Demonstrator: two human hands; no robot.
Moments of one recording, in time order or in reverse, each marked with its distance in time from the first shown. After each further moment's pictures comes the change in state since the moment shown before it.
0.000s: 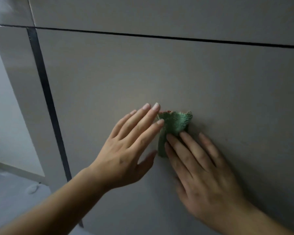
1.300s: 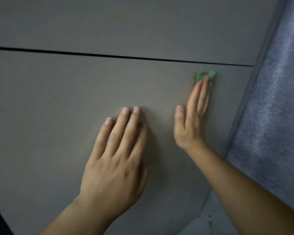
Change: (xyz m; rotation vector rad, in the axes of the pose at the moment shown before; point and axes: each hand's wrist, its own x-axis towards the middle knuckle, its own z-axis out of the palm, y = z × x) left_hand 0.008 -0.082 -0.028 -0.166 -0.042 0.226; right_hand 0.103 -0.003 0.002 -0.210 0.321 0.931
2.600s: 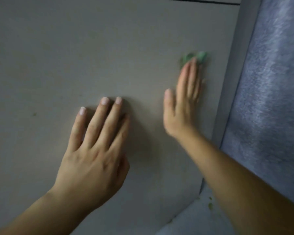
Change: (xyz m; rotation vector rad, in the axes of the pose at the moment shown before) left_hand 0.018 0.070 0.066 0.099 -0.043 0.115; right_hand -0.045 0.097 -0.004 0.023 0.031 0.198
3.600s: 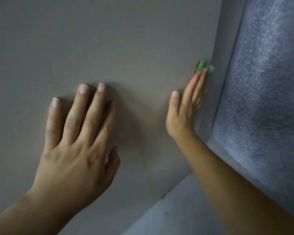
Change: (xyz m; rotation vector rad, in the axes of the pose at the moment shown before) left_hand -0.016 0.049 0.050 0.001 -0.033 0.030; right_hand -0.097 0.095 0.011 -0.001 0.024 0.370
